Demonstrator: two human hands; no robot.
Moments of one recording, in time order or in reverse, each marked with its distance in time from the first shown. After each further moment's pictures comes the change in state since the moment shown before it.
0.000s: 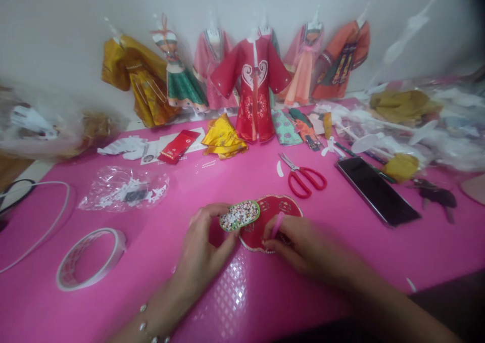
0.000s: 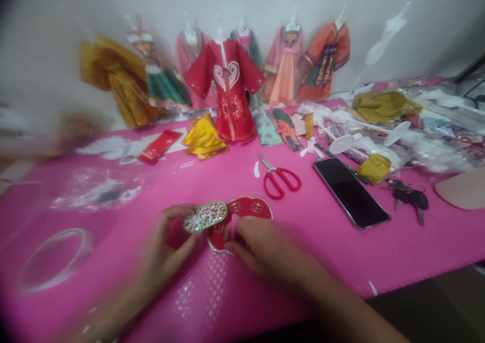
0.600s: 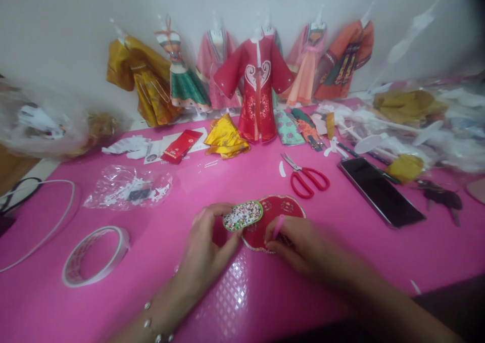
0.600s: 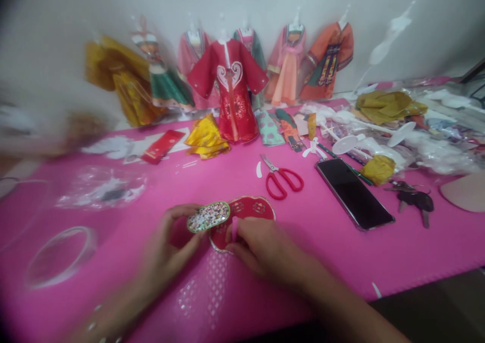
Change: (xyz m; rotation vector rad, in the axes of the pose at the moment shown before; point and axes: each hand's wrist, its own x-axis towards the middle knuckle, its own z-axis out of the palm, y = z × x) left_hand 0.000 0.004 -0.001 -0.012 -0.014 0.008; right_hand -0.001 0.001 0.002 -0.049 -0.029 0.030
